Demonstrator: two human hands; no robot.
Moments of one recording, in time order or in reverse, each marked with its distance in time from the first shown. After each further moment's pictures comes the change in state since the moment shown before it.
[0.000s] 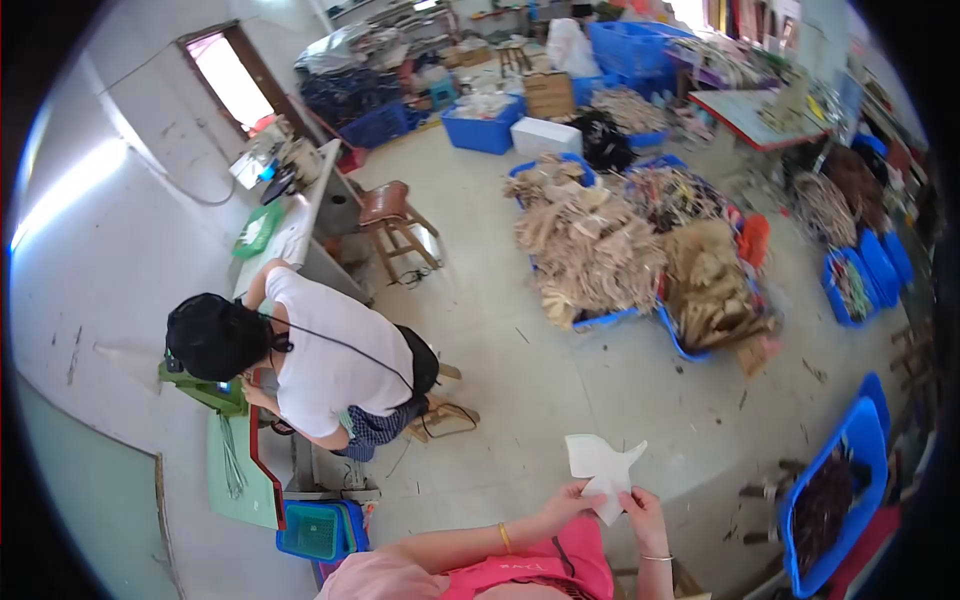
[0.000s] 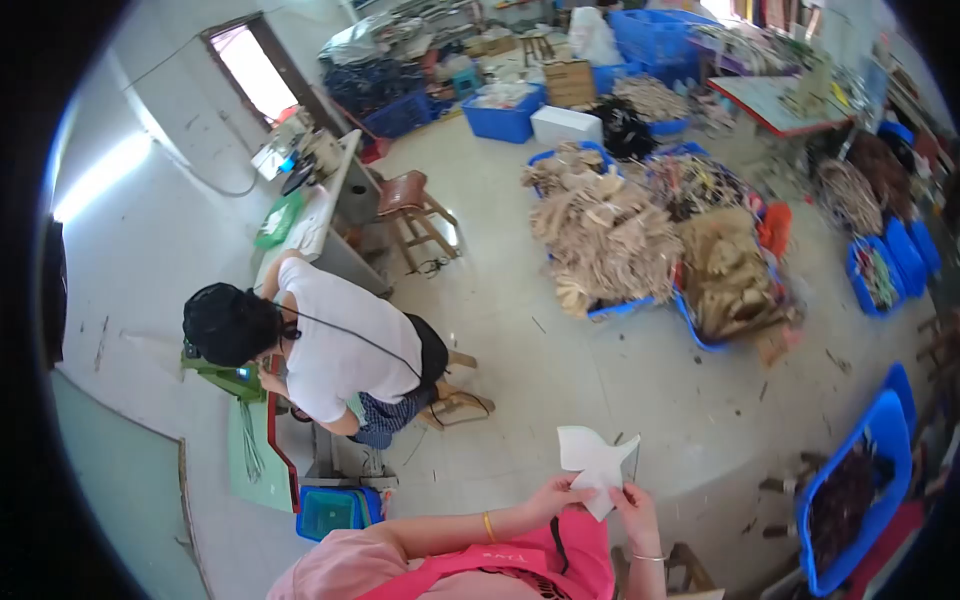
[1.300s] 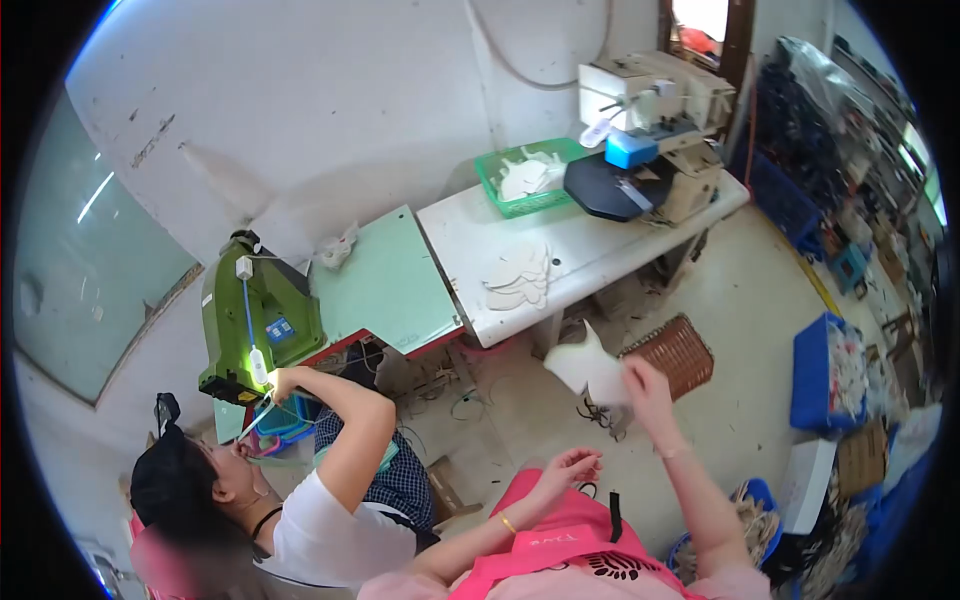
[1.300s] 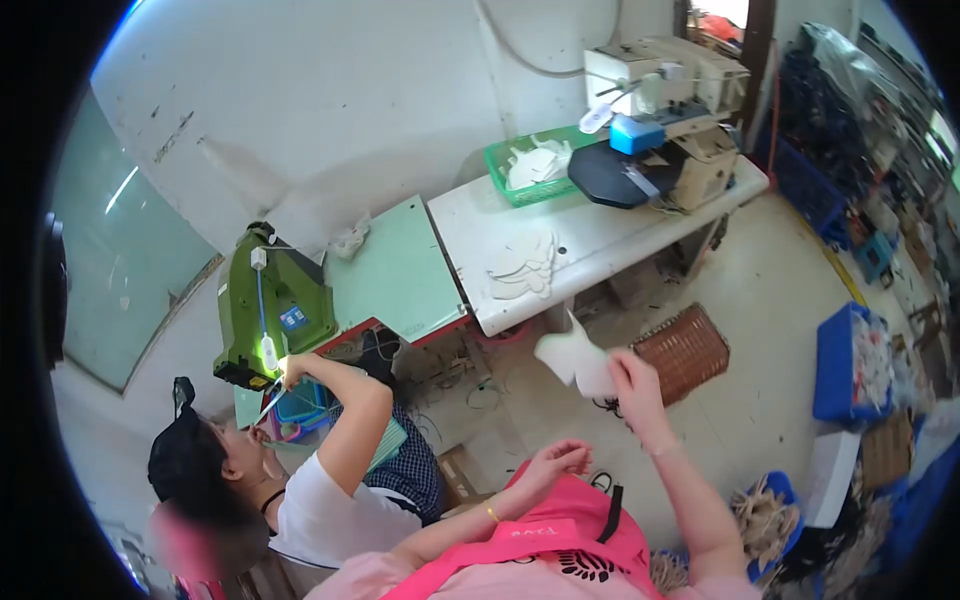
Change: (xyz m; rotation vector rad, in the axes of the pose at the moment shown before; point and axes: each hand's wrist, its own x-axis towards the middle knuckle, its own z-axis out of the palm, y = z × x) left_hand 0.155 0.740 -0.711 -0.802 0.960 0.929; right_hand 0.772 -0.366 1.060 -0.604 -1.439 -0.783
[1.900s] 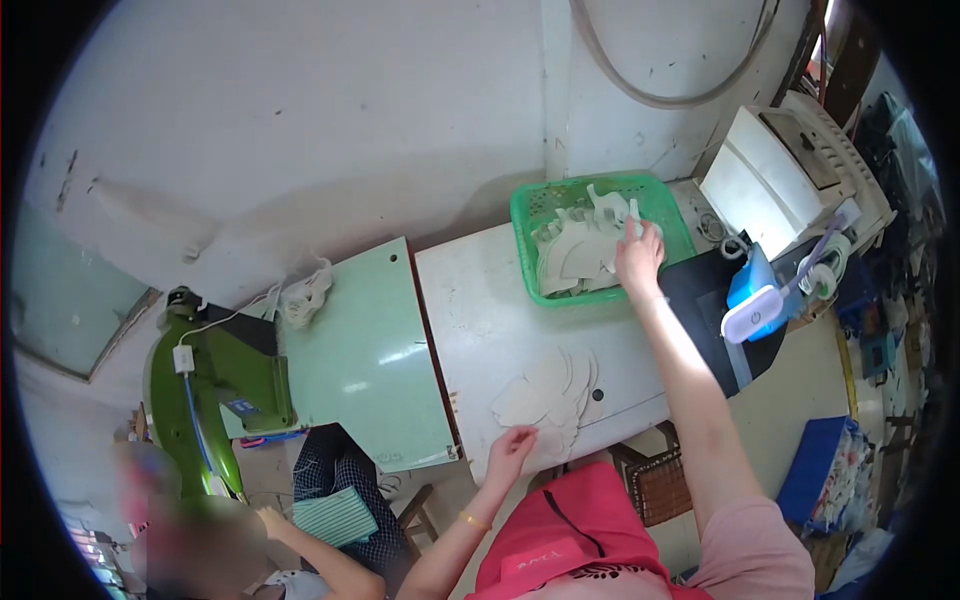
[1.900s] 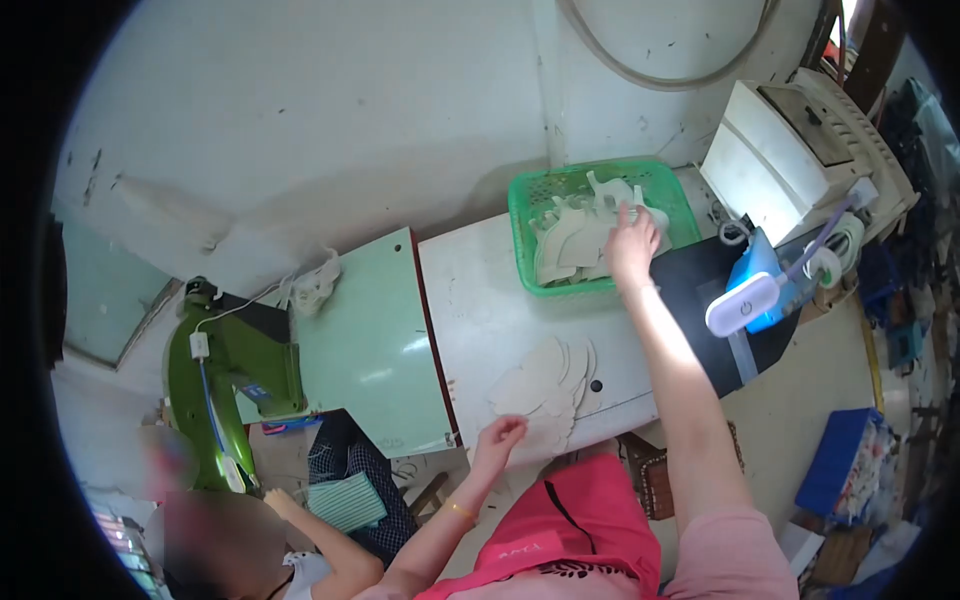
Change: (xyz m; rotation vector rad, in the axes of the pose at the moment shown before) left_hand 0.277 0.222 -0.182 0.358 0.610 0.264; right_hand 0.577 0.195 0.196 -0.851 0.201 -0.191
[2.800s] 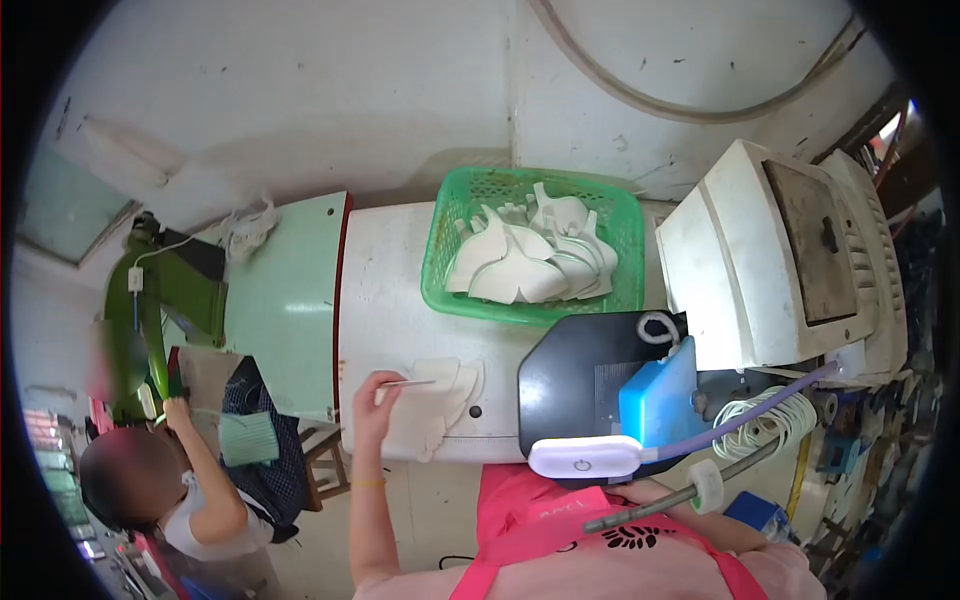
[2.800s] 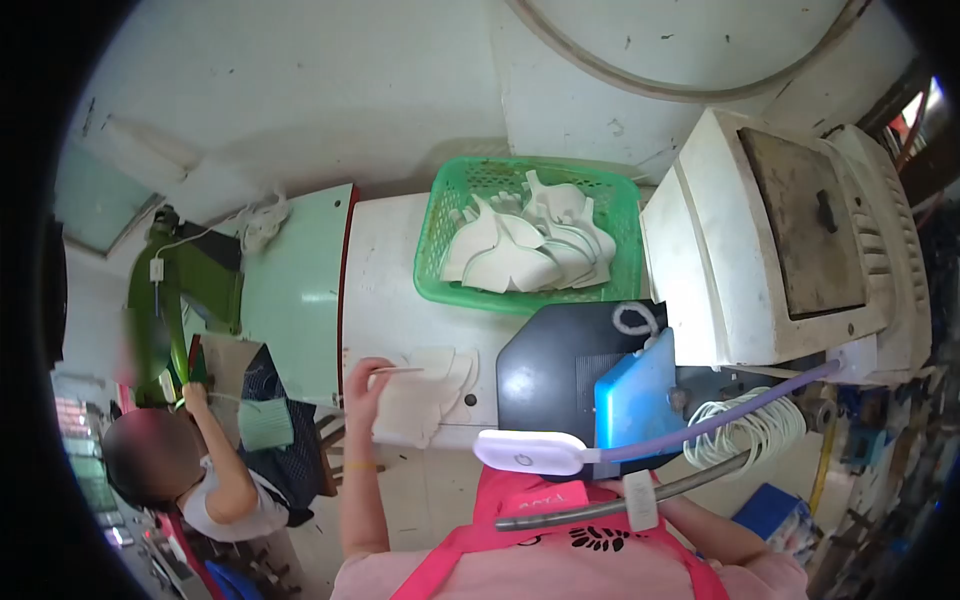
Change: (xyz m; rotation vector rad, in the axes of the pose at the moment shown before) left_hand 0.054 0.078 0.059 0.162 0.472 0.289; right_hand -0.174 0.344 -0.136 0.600 -1.673 0.102
